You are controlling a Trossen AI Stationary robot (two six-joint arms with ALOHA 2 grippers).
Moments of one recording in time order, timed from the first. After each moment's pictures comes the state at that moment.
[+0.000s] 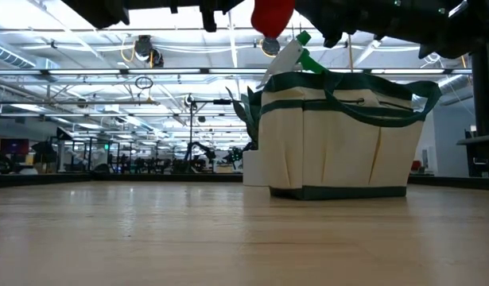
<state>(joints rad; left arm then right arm) -0.12 1.56 0.84 0.96 -0.24 0.09 0.06 1.27 0.44 1.12 0.02 -0.07</state>
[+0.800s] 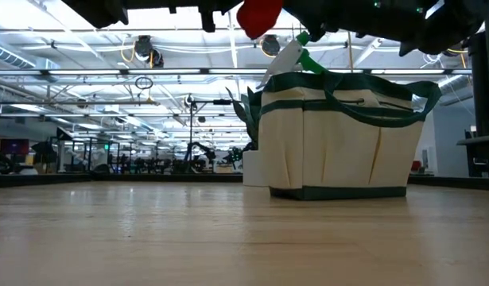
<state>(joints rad) -0.12 1.57 0.84 0.95 -0.22 0.09 0.01 1.35 0.54 1.07 -0.06 -0.16</state>
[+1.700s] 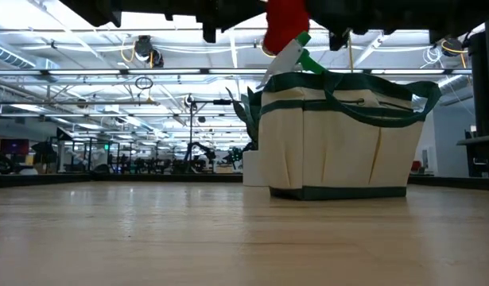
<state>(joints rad) -0.16 1.57 0.84 0.81 -0.24 0.07 0.02 1.09 0.51 0.63 -0.06 -0.03</state>
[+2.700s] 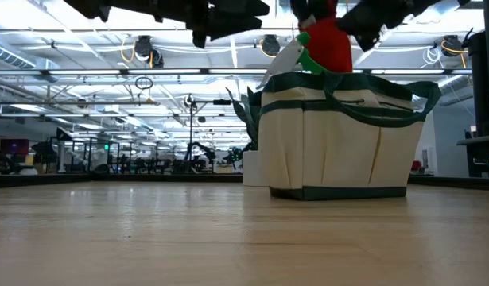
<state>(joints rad) -0.19 1.55 0.84 0.64 -0.34 0.07 0.02 0.88 0.73 -0.20 0.01 0.10</state>
